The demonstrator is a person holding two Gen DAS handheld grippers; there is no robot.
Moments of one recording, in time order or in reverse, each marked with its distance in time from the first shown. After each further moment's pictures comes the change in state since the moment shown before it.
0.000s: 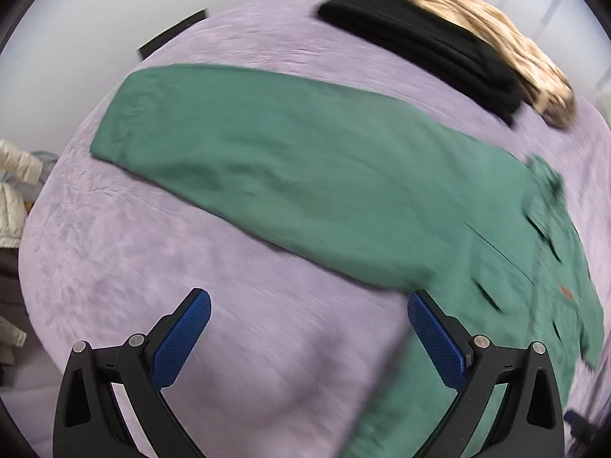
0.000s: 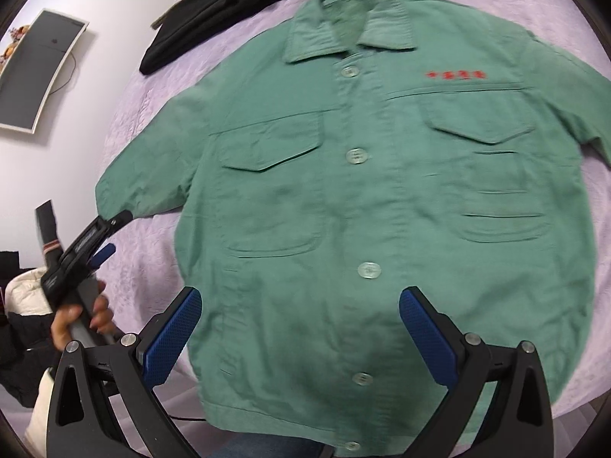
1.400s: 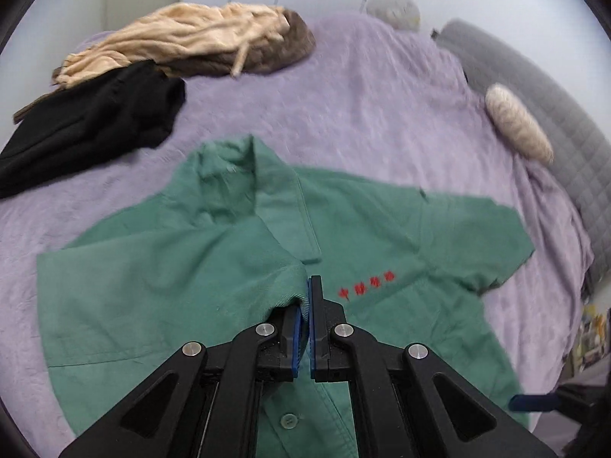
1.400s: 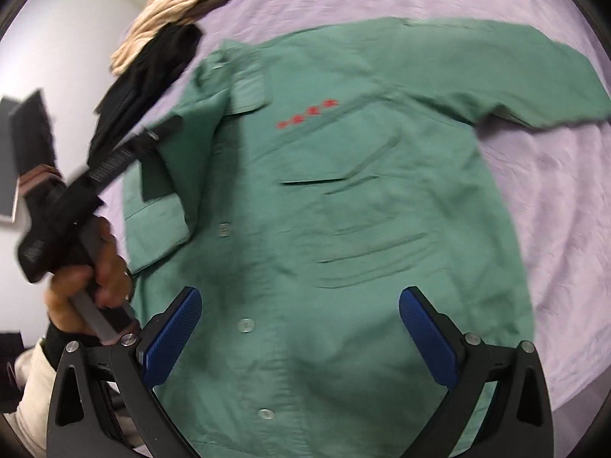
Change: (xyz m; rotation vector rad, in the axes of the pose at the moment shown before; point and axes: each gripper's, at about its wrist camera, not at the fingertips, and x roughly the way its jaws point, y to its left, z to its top) left arm -0.022 -0.403 -0.060 0.757 -0.087 -0.477; right arm -0.046 -0.148 0.018 0.256 -0.164 -0.052
